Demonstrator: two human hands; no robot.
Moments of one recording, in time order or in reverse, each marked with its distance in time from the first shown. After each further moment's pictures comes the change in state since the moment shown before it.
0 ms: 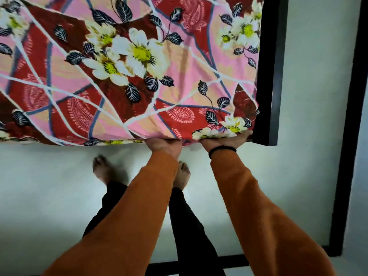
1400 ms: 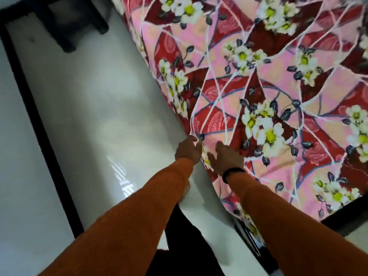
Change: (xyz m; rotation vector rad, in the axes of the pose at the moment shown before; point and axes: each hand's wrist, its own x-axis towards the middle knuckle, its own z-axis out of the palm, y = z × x) left_hand -0.133 0.135 -0.040 1.173 0.555 0.655; right_hand -0.122 0.160 0.090 2.387 1.045 0.915
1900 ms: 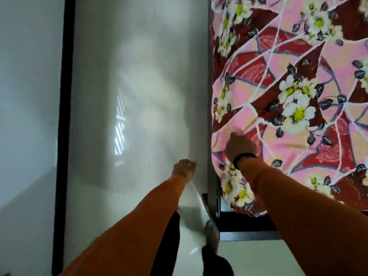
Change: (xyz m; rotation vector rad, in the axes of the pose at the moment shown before) left_hand -0.181 -0.147 0.197 -0.345 -0.128 -0.470; right_hand -0.075 0.073 0.065 -0.460 -0.154 -0.197
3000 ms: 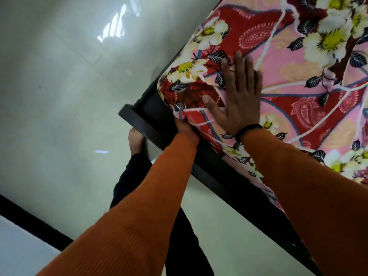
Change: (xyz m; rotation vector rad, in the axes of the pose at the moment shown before) left_hand -0.009 0.101 0.395 -2.375 0.200 -0.130; right_hand 0.000 0.266 0.110 -0.286 0.568 -1.091
